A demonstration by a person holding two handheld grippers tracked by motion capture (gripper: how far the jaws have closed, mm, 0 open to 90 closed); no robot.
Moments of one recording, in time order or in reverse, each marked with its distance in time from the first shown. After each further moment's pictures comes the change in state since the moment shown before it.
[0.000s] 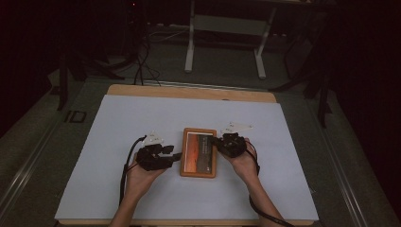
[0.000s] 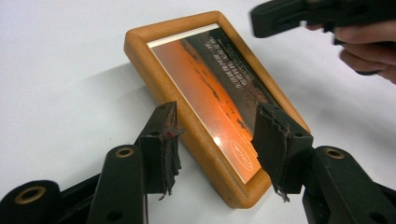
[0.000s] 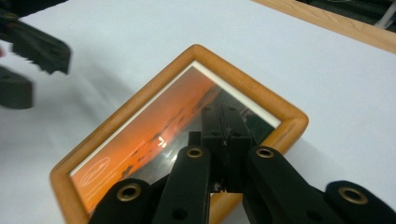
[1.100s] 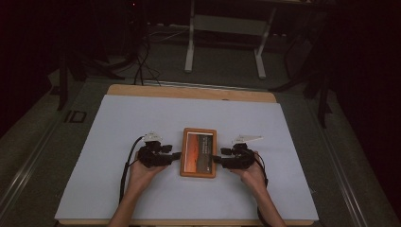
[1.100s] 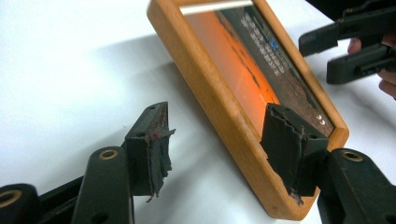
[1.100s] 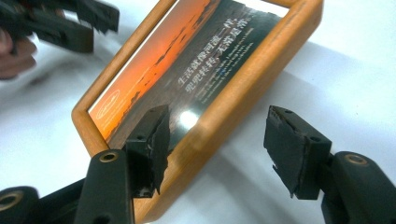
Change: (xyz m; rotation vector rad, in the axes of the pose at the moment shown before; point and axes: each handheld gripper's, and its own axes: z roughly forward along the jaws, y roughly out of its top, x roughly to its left) left arm 0.035 -0.017 0.026 0.013 -0.036 -0.084; right arm -0.015 -0.052 -0.012 0.076 0.119 0.171
